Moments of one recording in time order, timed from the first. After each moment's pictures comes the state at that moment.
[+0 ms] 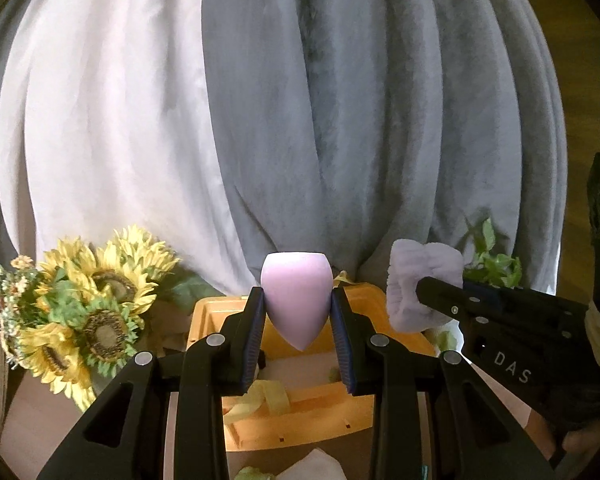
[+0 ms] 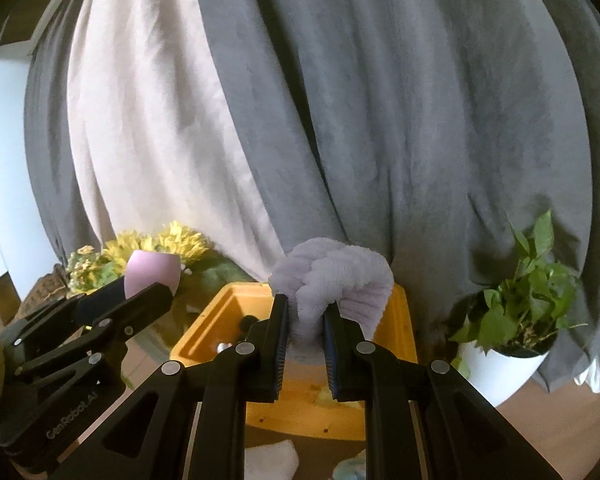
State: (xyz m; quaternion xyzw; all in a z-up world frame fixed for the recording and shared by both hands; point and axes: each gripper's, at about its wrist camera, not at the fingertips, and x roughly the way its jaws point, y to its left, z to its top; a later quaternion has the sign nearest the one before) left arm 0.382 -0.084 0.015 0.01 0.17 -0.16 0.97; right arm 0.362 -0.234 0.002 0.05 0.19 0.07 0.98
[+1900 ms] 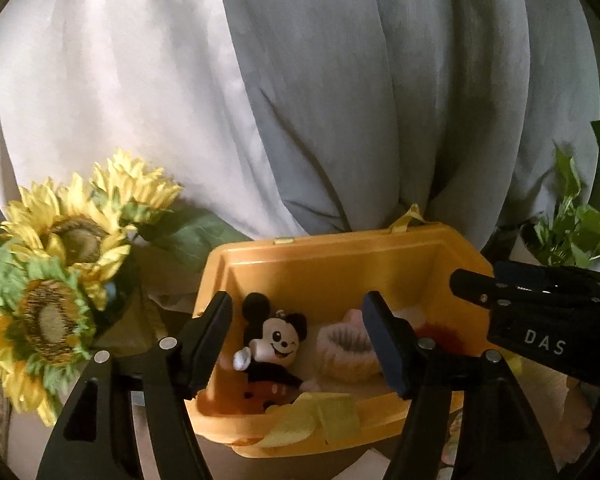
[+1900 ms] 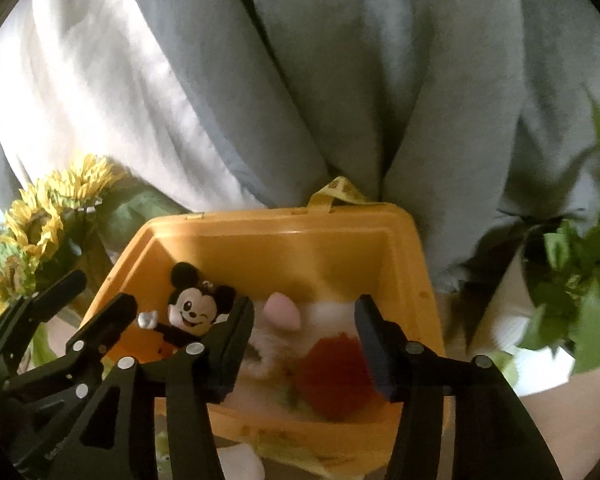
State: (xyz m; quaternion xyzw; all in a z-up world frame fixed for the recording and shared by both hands) left arm 0.475 -0.089 -0.044 0.04 0.26 -0.08 0.96; right arm 0.486 -0.250 -0.063 0.06 0.34 0.03 0.94
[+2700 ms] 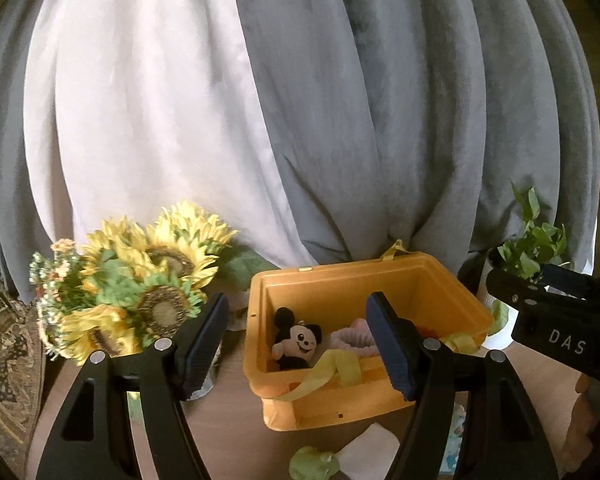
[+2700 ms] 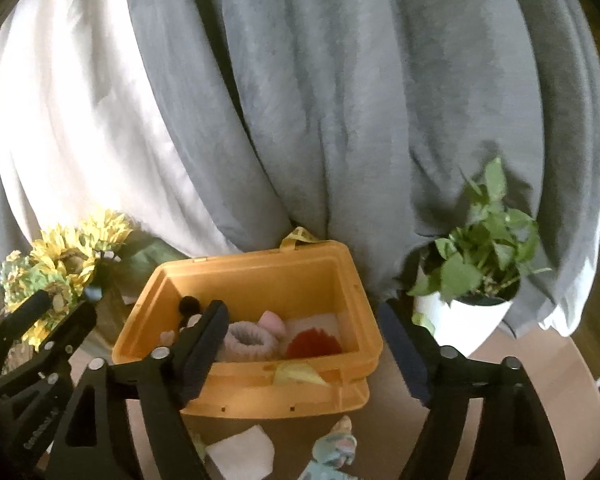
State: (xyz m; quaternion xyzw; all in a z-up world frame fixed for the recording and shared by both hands) left arm 0.380 -0.052 0.002 0.05 0.19 -0.08 0.98; right arm 0.372 -0.233 -0.008 0.08 0.25 -0.07 0.96
